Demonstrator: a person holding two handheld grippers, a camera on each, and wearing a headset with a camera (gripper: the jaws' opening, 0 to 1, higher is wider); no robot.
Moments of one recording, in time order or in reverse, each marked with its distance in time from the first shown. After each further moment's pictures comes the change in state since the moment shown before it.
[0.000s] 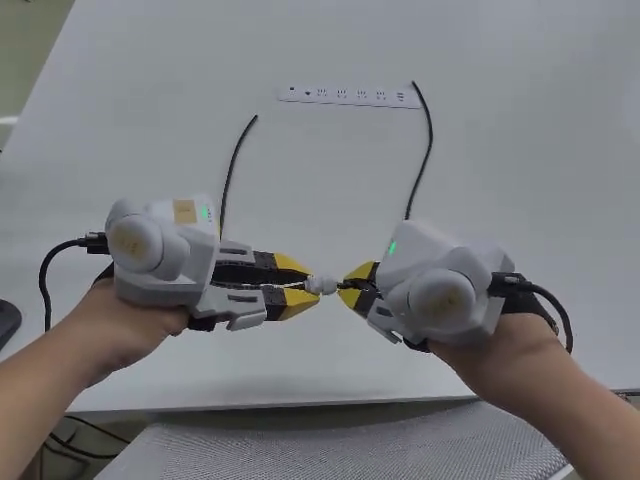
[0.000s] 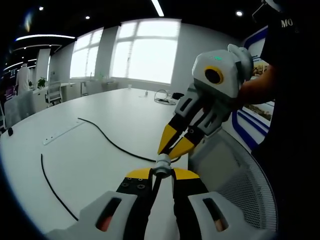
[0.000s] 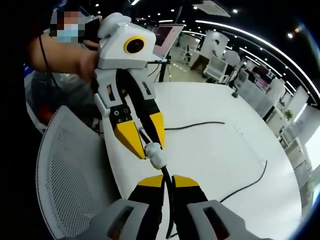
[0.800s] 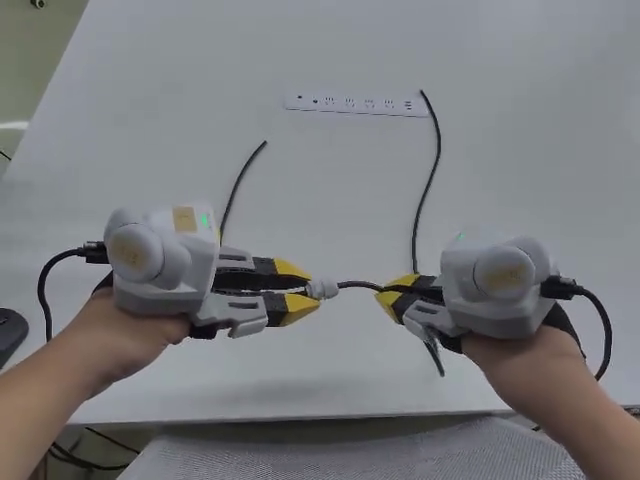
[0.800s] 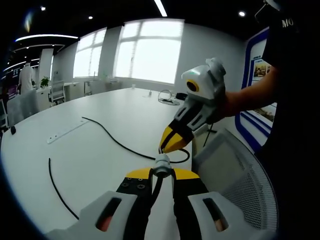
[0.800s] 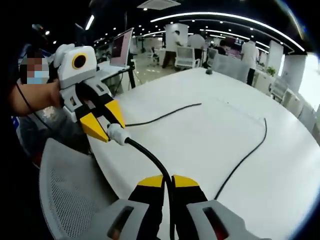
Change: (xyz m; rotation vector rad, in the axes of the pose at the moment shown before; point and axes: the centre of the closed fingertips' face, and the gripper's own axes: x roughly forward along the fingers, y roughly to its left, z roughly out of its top) left arm -0.006 0.010 -0.001 -0.010 0.000 0.028; right arm 0.005 -0.034 -0.046 0.425 -0.019 -0.052
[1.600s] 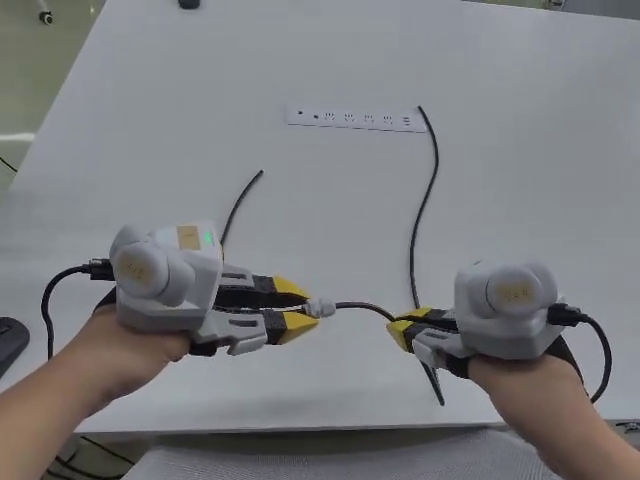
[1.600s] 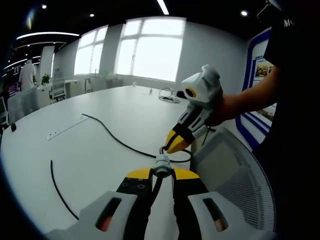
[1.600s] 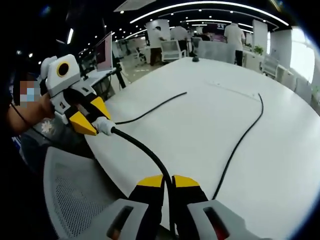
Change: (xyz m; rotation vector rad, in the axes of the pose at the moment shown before) left arm 0.000 -0.005 -0.004 -0.018 0.022 0.010; right arm -0.005 0.001 -0.024 0.108 0.028 0.017
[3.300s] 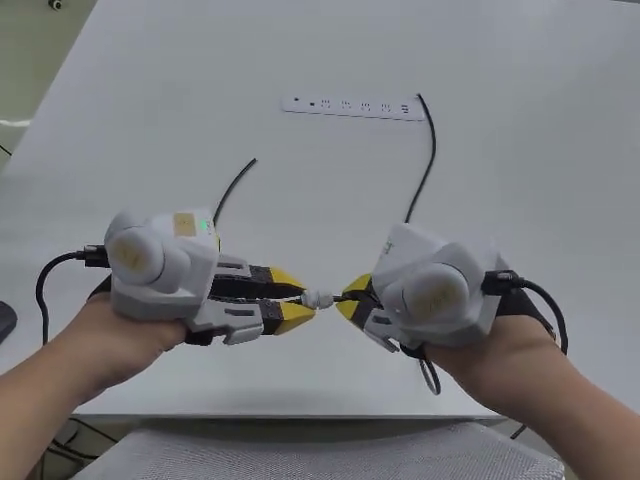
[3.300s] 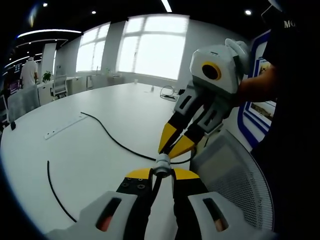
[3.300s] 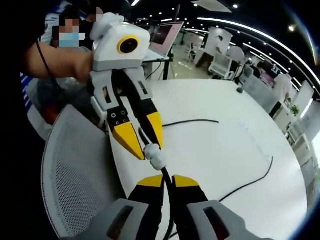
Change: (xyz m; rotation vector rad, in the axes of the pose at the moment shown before) left arm 0.022 -0.008 0.008 -0.014 0.019 0.015; right arm -0.008 0.042 0.039 -0.513 0.032 0.102
